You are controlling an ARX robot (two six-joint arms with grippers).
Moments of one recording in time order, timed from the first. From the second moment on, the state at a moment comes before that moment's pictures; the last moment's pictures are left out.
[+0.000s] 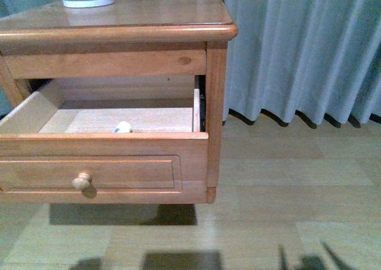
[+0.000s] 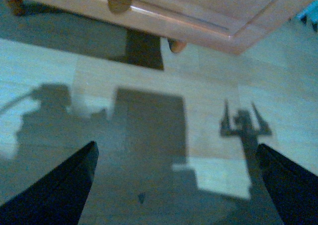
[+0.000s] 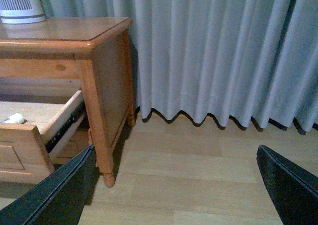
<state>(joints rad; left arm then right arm) -0.33 1.24 0.00 0.69 0.06 -0.44 0.00 0.00 0.01 0.00 0.00 0.00</state>
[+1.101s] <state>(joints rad) 0.00 0.14 0.17 -0.04 0.01 -0.02 0.00 0.00 0.01 0.00 0.00 0.00</state>
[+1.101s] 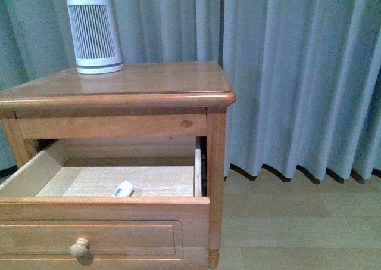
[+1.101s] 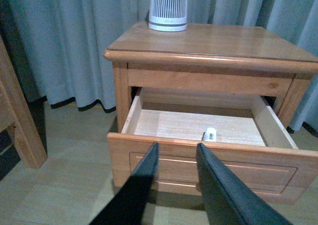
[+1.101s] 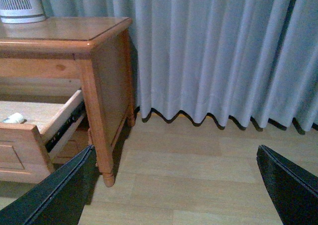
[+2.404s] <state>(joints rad) 0.00 0.05 0.06 -0.01 0.00 -0.01 0.13 1.66 1.27 -0.12 -0.03 0.06</state>
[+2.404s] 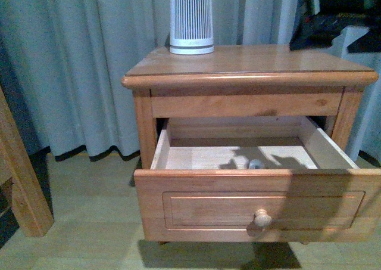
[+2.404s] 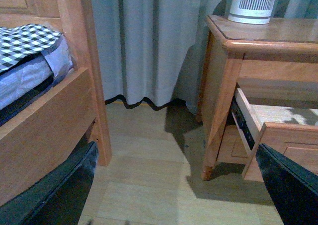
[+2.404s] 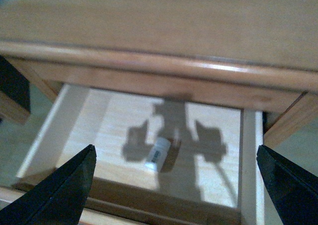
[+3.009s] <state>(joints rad) 0.00 0.05 0.06 -0.01 0.00 -0.01 0.22 2.36 1.79 -0.34 0.09 0.12</state>
